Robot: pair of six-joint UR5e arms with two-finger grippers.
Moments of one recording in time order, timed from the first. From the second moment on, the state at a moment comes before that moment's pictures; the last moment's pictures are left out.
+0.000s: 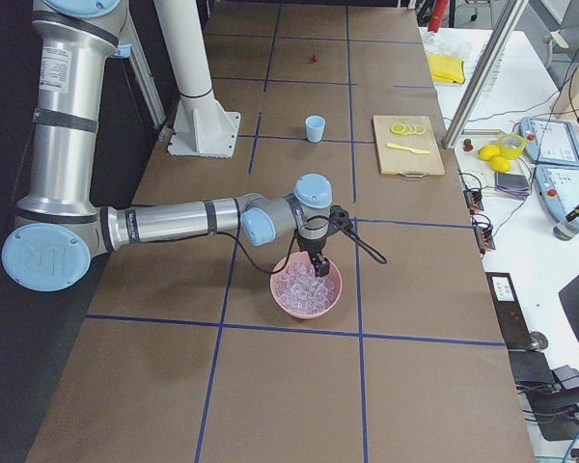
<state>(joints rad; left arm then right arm) -1.53 -1.45 -1.83 -1.39 -2.44 0.05 1.19 -1.73 1.82 -1.28 2.26 0.02</state>
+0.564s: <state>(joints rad) -1.53 -1.45 -1.83 -1.39 -2.44 0.05 1.19 -1.72 1.78 -1.28 2.26 0.01</state>
